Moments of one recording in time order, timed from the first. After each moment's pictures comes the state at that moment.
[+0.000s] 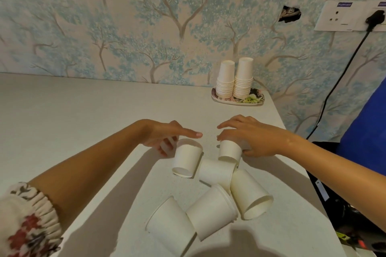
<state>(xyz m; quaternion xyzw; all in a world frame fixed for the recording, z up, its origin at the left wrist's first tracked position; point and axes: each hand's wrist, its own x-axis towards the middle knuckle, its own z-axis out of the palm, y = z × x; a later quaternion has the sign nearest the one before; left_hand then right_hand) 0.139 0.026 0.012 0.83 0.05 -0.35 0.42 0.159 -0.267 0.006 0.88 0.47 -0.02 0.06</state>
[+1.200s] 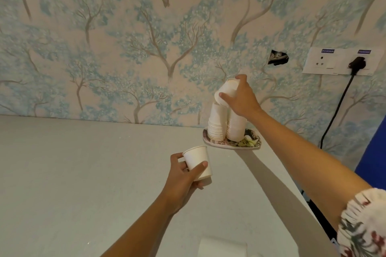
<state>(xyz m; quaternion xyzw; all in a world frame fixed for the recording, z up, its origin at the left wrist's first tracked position) 0.209 -0.038 -0.075 0.57 0.00 -0.05 0.82 0.376 -0.234 0.078 0.89 0.11 0.25 -0.37</state>
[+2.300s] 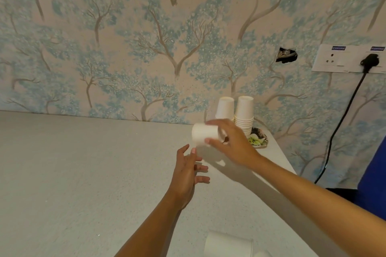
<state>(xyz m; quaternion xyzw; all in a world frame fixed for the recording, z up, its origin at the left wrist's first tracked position) 0.215 -0.039 -0.078 0.59 -0.01 0.03 0.80 0.280 -0.206 -0.011 0.84 0.33 0.17 -0.40</state>
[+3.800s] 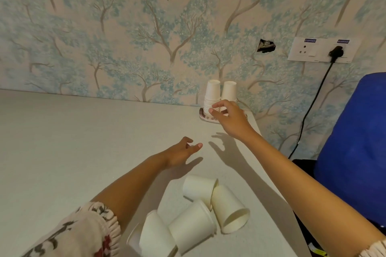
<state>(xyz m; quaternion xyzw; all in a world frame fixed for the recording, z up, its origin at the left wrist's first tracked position) 0.148 -0.038 -0.030 0.88 -0.04 -0.18 0.44 0.192 -0.235 0.048 0.87 0.14 0.10 -0.46</state>
